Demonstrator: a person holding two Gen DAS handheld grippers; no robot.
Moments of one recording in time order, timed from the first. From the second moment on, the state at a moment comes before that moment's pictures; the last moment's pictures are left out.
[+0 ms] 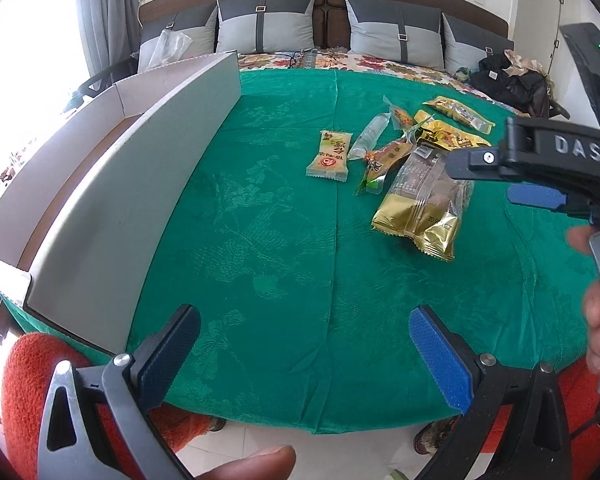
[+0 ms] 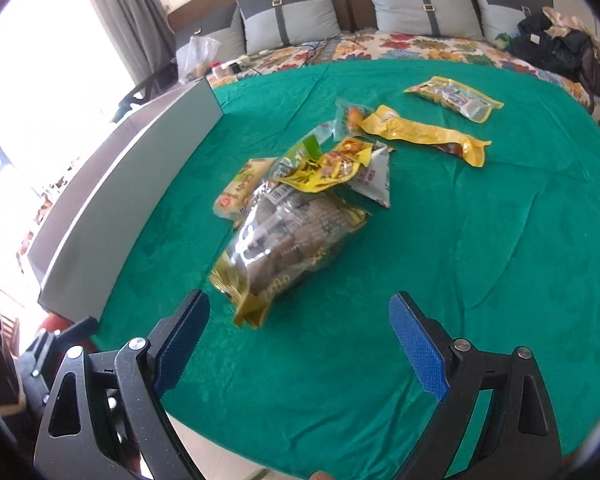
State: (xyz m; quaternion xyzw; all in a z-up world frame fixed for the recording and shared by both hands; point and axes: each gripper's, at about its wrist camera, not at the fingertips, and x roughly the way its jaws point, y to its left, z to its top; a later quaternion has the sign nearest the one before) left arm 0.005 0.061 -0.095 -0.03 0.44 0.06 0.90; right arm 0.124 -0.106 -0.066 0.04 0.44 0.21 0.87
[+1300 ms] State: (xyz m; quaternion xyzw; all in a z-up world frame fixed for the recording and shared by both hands) left arm 0.071 0.069 -0.150 -0.04 0.50 0.06 0.86; right arm 0.103 -0.250 -0.135 -0.05 0.42 0.08 0.90
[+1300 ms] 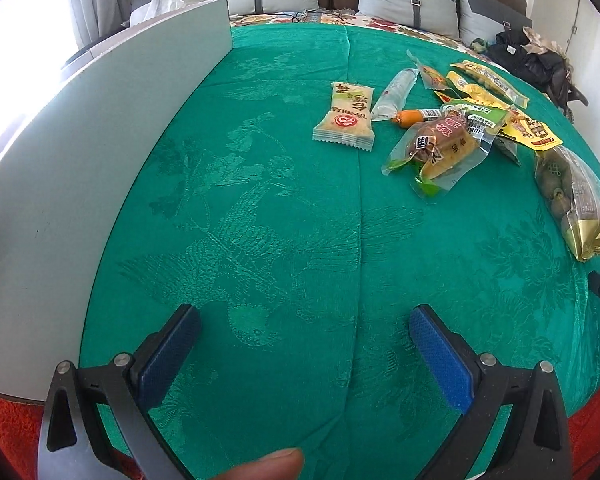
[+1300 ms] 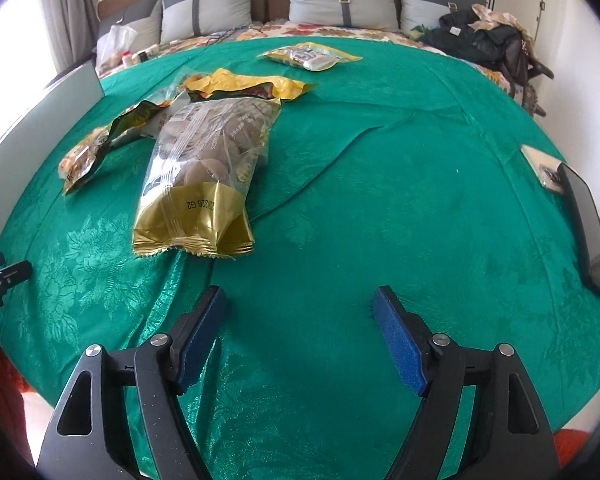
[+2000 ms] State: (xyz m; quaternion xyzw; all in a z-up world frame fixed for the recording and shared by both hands) left arm 0.205 0.065 -0.102 -0.03 0.52 -0.04 0.85; right arm 0.103 -0.251 -0.137 -0.05 0.41 0.08 0.91
